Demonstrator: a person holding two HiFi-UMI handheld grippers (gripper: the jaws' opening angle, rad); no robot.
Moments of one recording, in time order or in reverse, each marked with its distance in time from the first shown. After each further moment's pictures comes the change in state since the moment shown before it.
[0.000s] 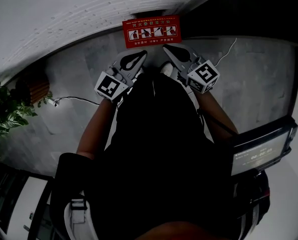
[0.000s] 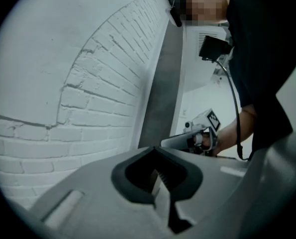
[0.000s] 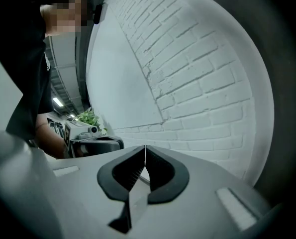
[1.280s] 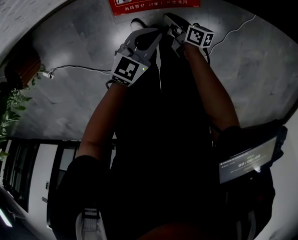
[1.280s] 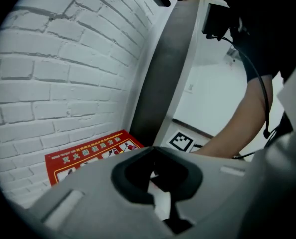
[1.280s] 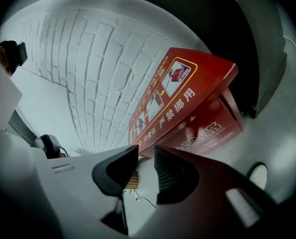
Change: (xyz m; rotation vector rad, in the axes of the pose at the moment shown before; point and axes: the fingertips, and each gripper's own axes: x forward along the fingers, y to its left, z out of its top) left arm 0.093 0.031 -0.289 -0.089 0.313 0.035; right arm 0.065 -0.177 -0.398 0.906 0.162 -0.160
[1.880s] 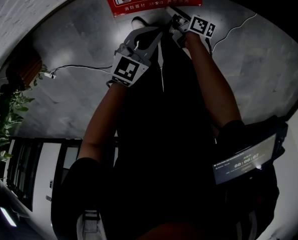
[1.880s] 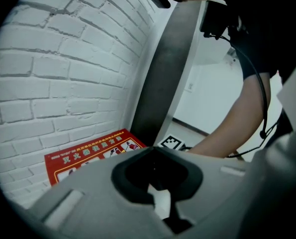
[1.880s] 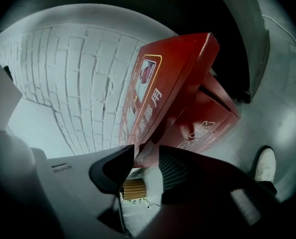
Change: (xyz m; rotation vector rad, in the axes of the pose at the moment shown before) left arm 0.004 0.010 -0.004 0.002 0.012 -0.005; right arm 0.021 -0.046 0.016 0.178 -0.052 -0.023
